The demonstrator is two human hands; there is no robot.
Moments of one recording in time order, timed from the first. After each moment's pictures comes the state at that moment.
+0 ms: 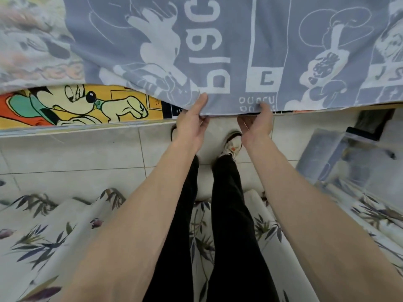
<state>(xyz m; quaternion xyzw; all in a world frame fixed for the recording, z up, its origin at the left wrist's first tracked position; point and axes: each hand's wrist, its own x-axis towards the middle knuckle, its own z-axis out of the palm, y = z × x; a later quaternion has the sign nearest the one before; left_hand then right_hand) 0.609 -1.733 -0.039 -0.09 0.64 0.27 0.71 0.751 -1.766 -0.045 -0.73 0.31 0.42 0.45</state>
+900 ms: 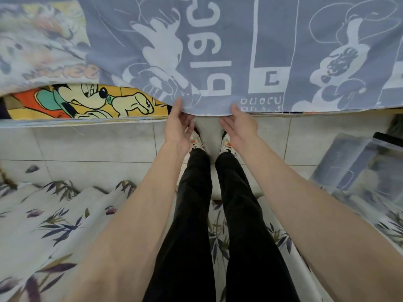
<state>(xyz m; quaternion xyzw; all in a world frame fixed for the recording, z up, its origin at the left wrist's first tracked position) 0.579 -1.741 -0.028 -0.06 0.71 0.29 0.64 0.724 -1.769 -0.045 -0.64 0.25 0.61 0.39</state>
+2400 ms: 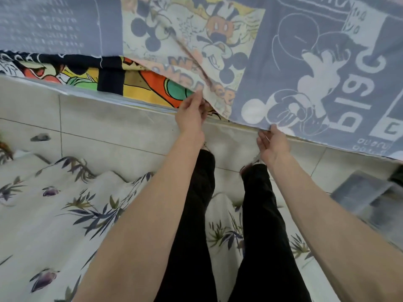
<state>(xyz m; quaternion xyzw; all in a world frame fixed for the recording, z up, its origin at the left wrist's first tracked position) 0.252 -1.665 -0.039 -0.12 0.70 0.38 0.59 0.453 -1.713 -0.052 -0.79 0.20 0.49 0.31</state>
